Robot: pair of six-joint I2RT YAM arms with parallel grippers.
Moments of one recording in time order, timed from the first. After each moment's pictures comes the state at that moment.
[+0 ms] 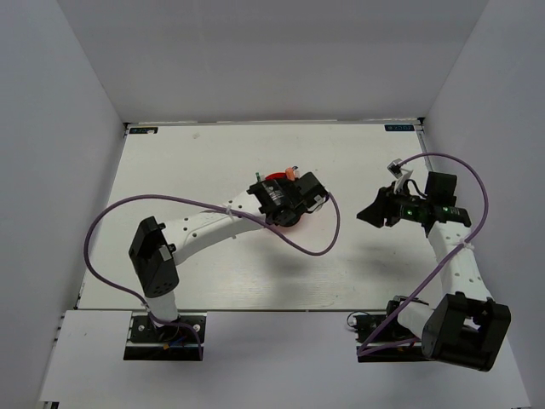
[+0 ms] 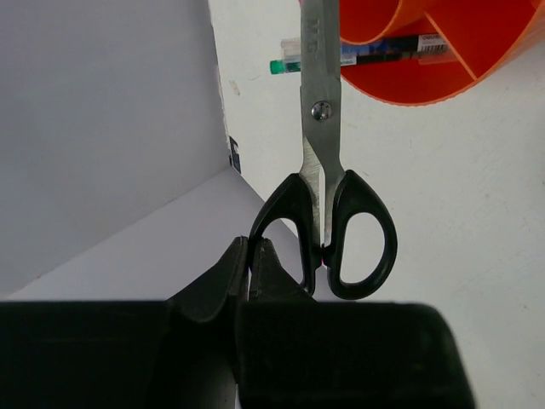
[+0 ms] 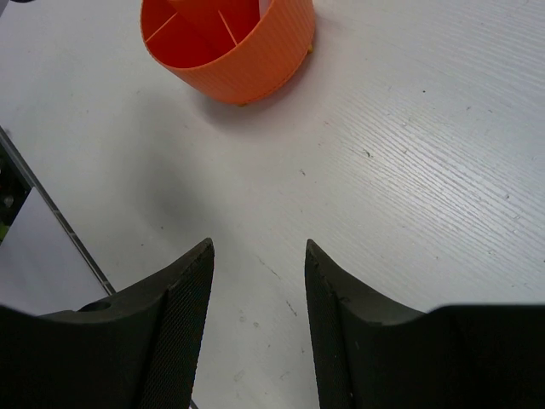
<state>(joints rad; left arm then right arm) -1.06 1.77 1.65 -0.95 -0.85 0.69 -0.16 1.10 0.82 -0.58 -0.96 -0.29</state>
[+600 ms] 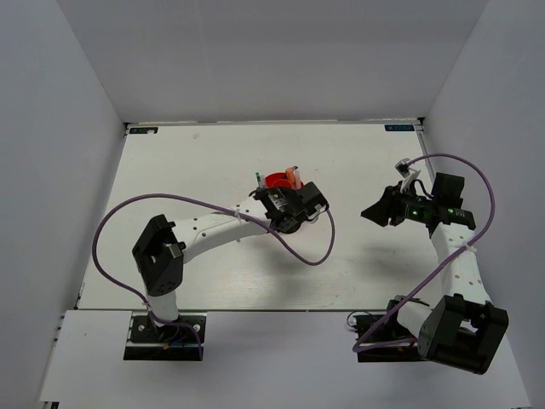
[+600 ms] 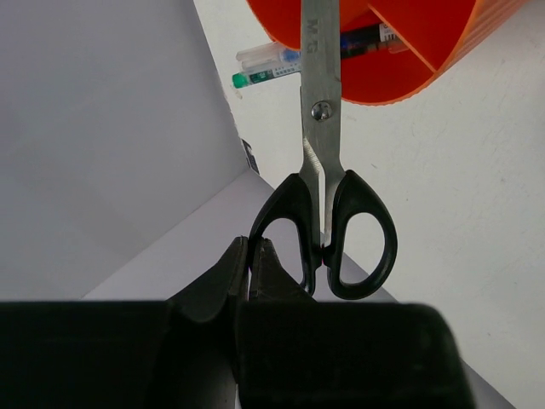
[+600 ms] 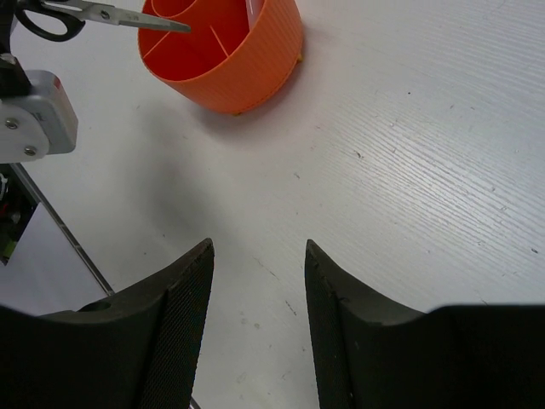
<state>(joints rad) -1.06 1.80 1.56 -0.89 -0.86 0.82 -0.22 1.09 0.82 -0.58 -0.98 -0.27</state>
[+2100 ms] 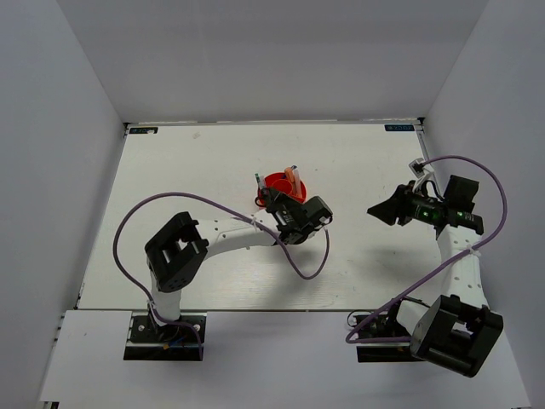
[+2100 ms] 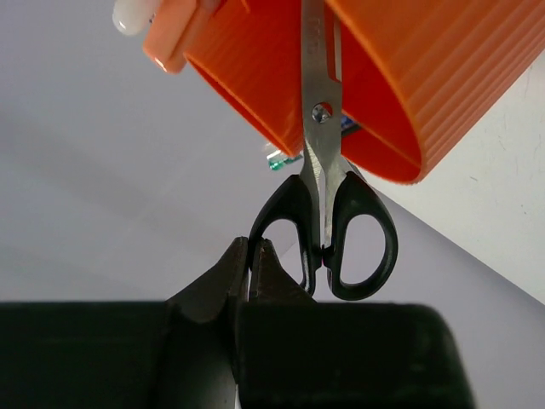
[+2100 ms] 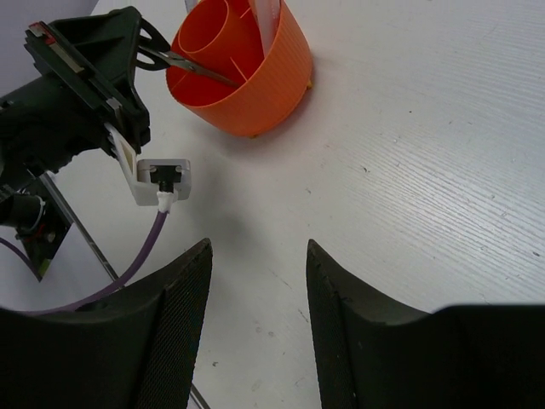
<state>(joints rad) -1.08 1.87 1.38 -0.50 -0.95 1.33 -0.32 1.07 0.82 -0.58 -1.10 -0.24</state>
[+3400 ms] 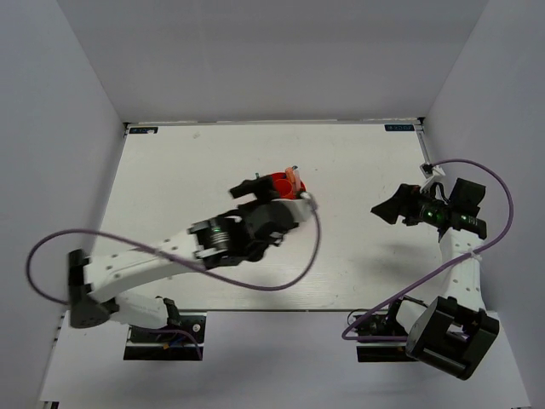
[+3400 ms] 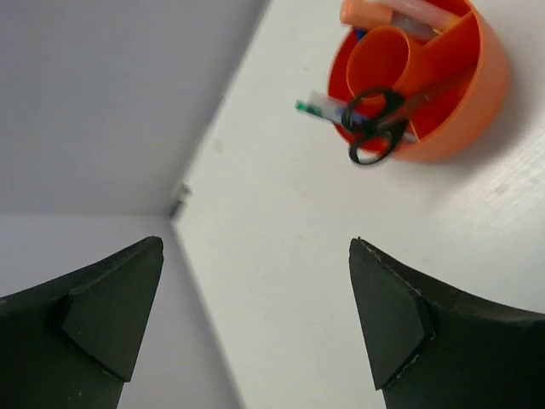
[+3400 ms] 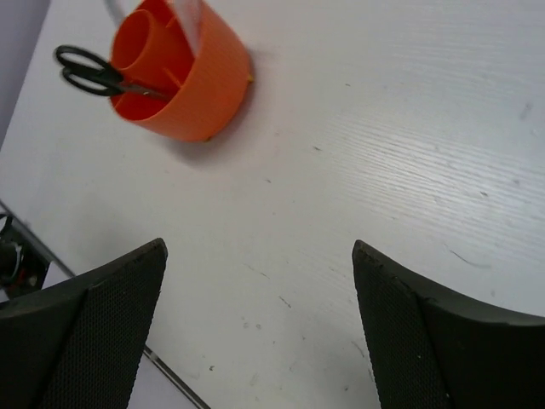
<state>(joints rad) -1.25 1.43 1.35 -0.58 -0.96 0.55 -0.38 1.05 0.81 -0.58 -1.01 -0.16</state>
